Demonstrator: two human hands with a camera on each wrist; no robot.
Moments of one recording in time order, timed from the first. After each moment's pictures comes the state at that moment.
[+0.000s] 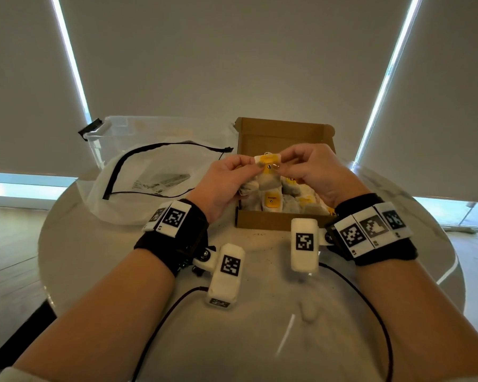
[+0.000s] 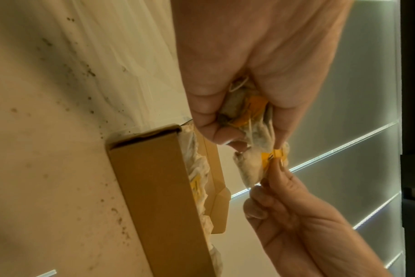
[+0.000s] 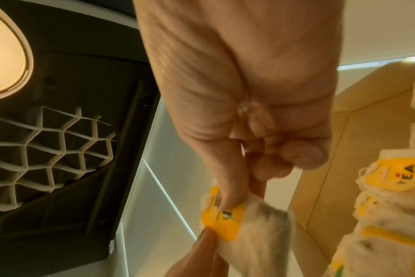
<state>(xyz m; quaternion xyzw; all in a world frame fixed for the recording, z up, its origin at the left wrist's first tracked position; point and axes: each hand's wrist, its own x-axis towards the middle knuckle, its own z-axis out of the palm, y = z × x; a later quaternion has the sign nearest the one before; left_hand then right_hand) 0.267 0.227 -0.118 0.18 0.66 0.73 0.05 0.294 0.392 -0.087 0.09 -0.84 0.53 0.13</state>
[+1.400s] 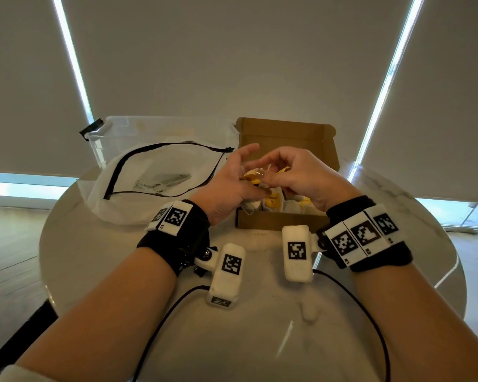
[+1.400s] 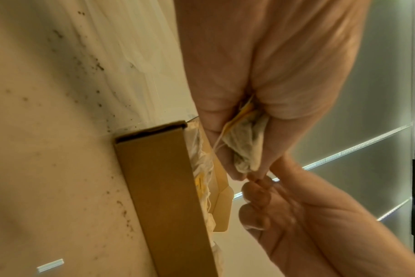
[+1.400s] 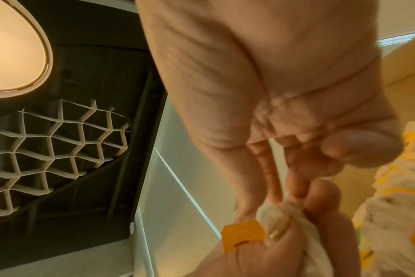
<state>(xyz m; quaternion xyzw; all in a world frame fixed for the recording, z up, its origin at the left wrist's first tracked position) 0.268 0.225 -0.121 0.25 0.65 0.70 0.11 0.297 0.374 -0.087 0.09 -0.87 0.48 0.06</state>
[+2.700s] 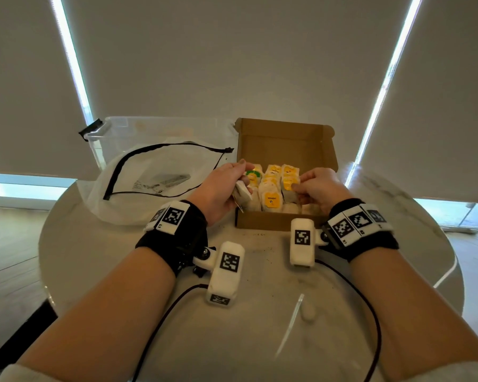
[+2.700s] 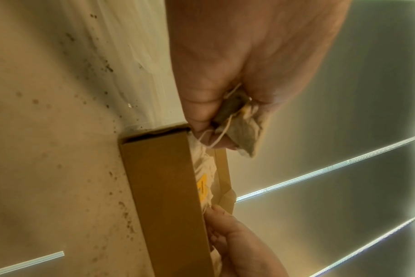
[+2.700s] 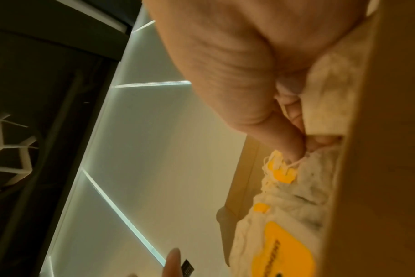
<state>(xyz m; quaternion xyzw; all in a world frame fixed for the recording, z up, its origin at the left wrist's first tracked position) 0.260 0.227 -0.120 0.08 0.59 0.79 0.14 0.255 0.418 -0.123 -0.19 -0.84 0.50 0.10</state>
